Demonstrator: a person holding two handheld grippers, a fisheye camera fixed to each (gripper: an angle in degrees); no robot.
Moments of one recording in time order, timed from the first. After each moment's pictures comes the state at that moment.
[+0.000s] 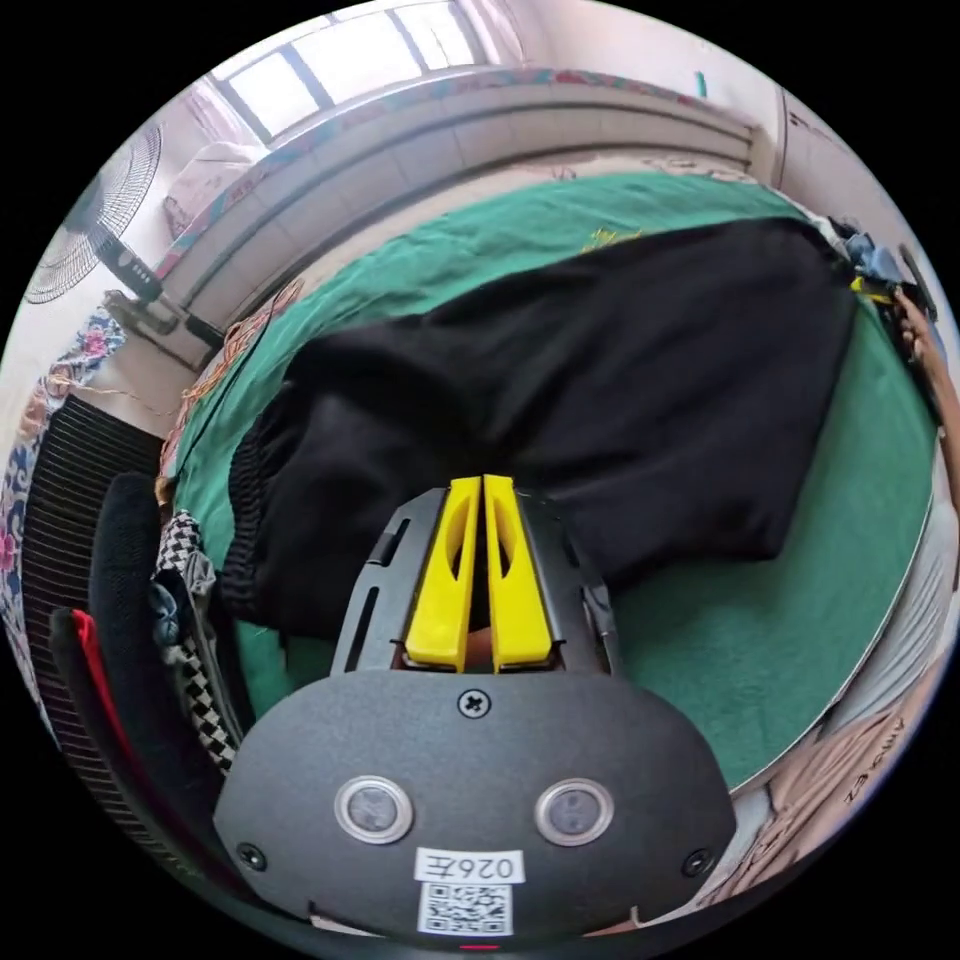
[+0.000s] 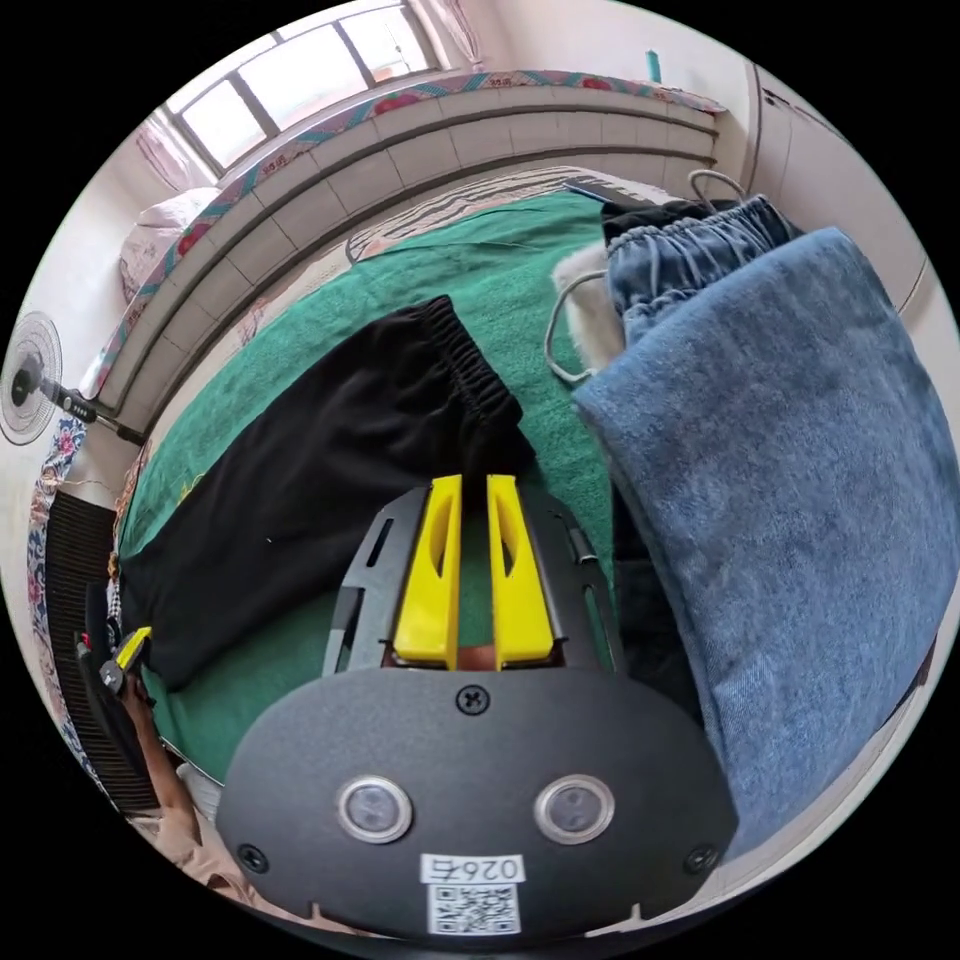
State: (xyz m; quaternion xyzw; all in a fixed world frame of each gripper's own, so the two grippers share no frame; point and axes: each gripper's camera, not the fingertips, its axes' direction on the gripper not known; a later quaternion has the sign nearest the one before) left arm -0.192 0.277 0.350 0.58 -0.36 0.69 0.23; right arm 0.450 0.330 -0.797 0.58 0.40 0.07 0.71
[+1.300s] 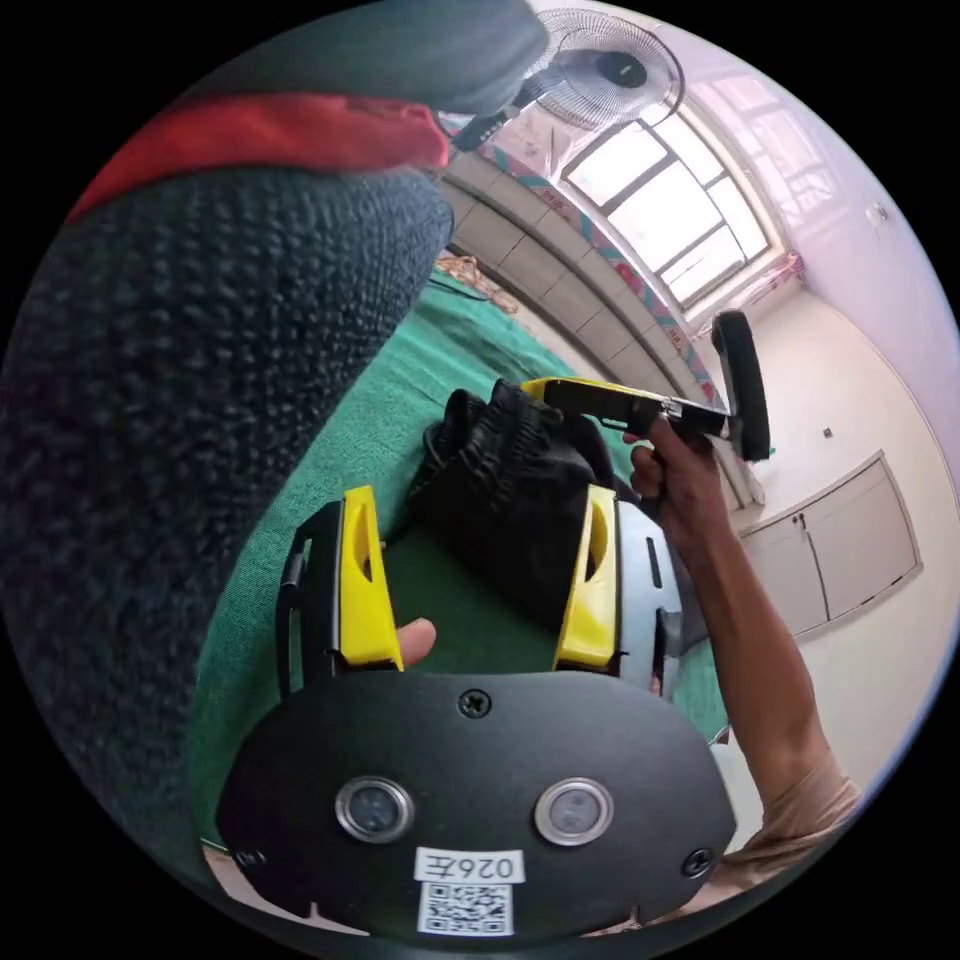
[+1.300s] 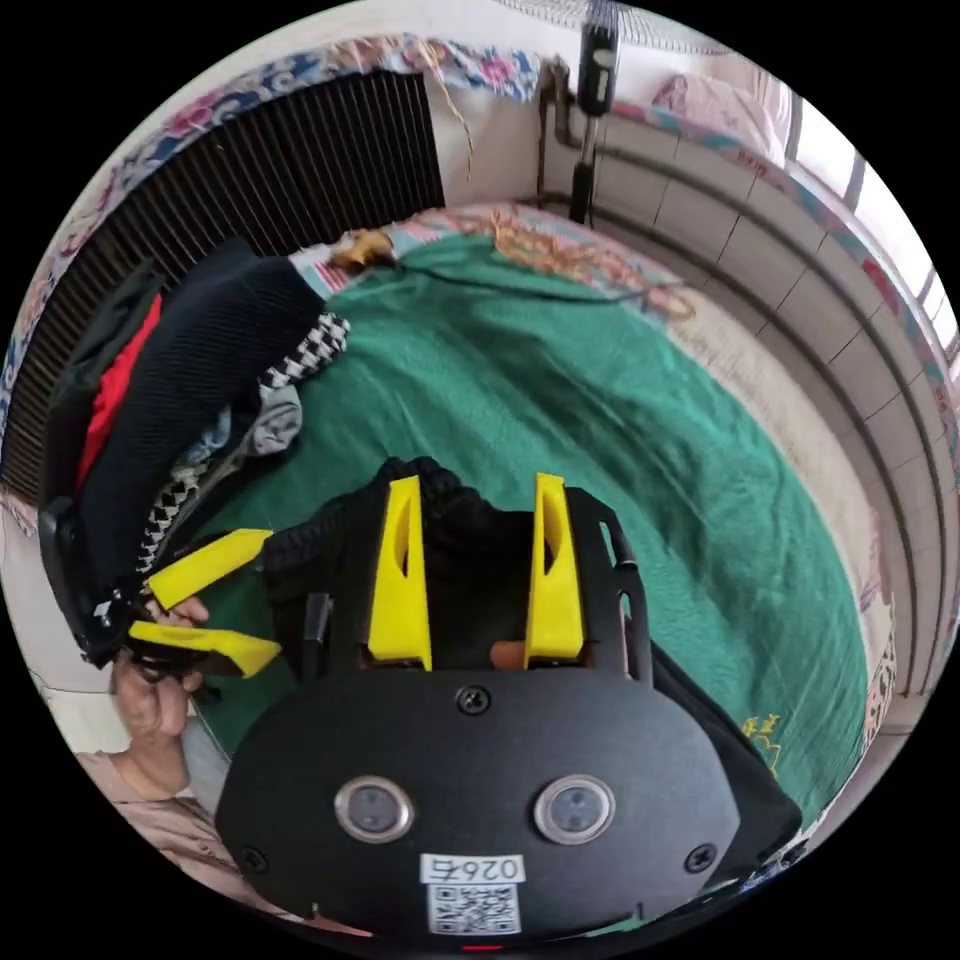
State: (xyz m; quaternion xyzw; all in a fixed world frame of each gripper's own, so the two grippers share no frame) left arm -0.269 0.089 0.009 0.51 0.03 0.71 0.48; right arm 0.713 -0.100 -0.163 0.23 0.56 -0.36 0.71
